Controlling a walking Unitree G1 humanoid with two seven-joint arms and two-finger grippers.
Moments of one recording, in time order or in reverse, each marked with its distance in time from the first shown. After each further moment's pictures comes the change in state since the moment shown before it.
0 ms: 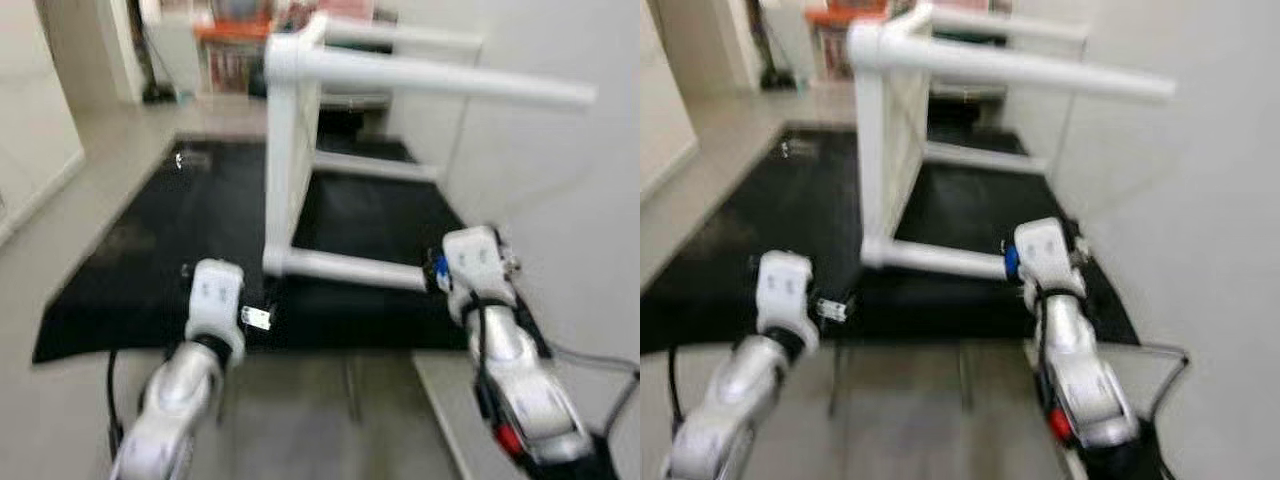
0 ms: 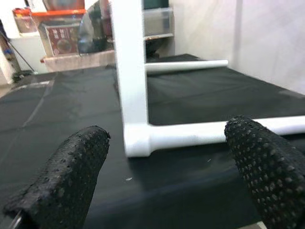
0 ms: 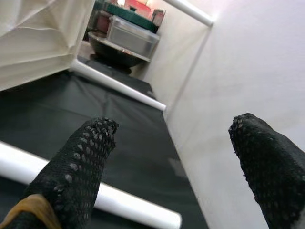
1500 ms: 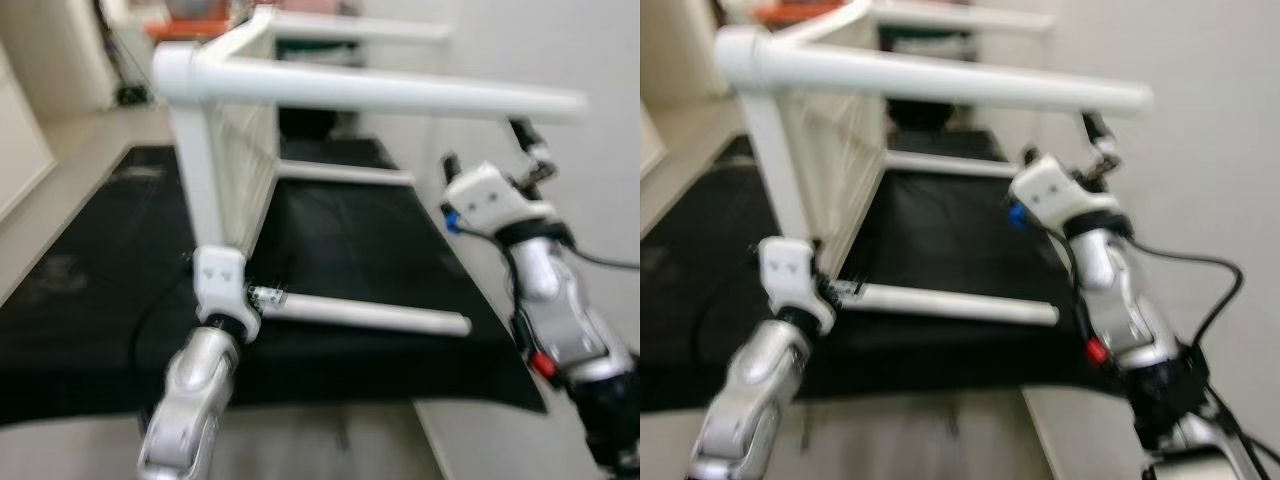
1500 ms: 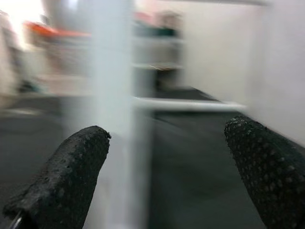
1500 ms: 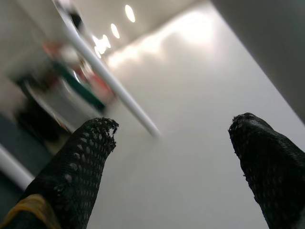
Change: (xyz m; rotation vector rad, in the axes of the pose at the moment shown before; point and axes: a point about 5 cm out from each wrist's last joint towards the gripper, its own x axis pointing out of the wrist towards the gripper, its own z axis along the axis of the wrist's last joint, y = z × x) left arm 0.009 -0.008 0.010 -0.076 -0.096 0.025; right arm 0.037 -0.038 0.063 -0.417 -0.426 -0.080
